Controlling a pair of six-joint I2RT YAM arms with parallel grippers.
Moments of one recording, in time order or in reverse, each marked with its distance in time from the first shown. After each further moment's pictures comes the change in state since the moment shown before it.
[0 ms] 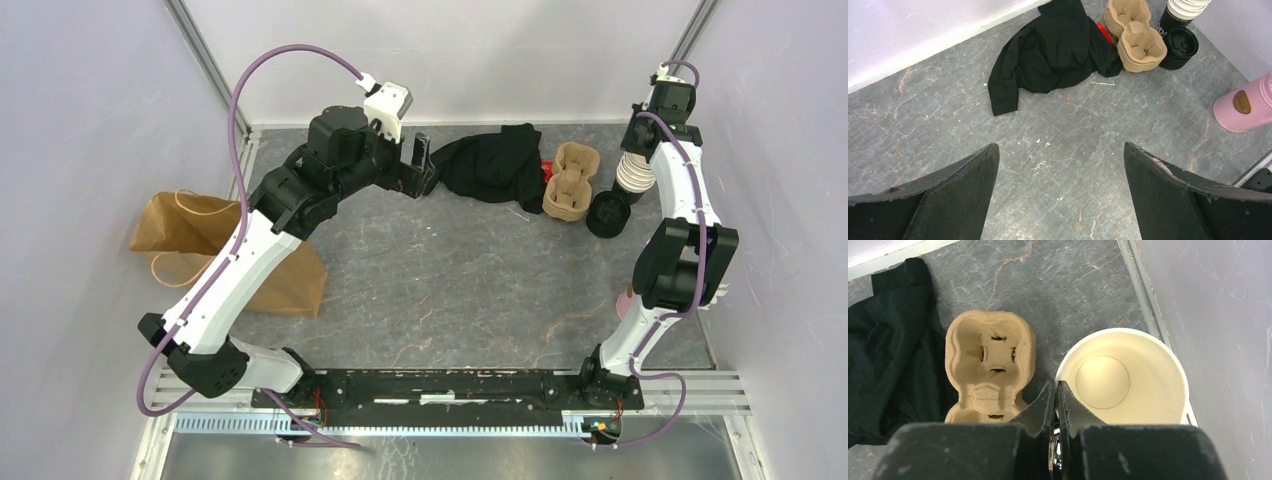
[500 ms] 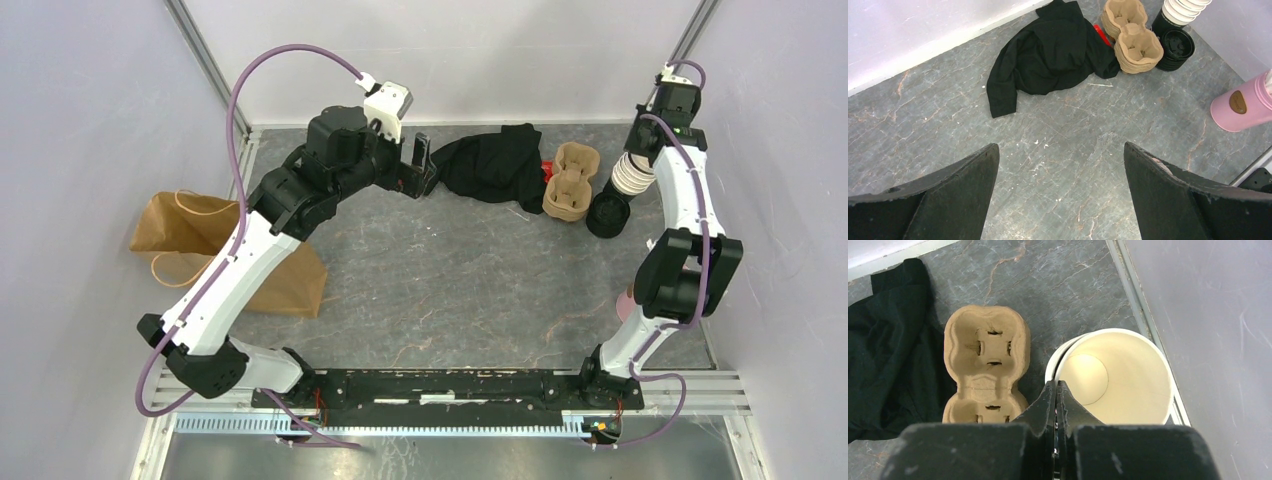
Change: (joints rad) left arm -0.005 -0.002 0.005 0.000 0.000 0.000; right arm -0.001 -0.065 -0.039 -0.011 0.024 -0.002
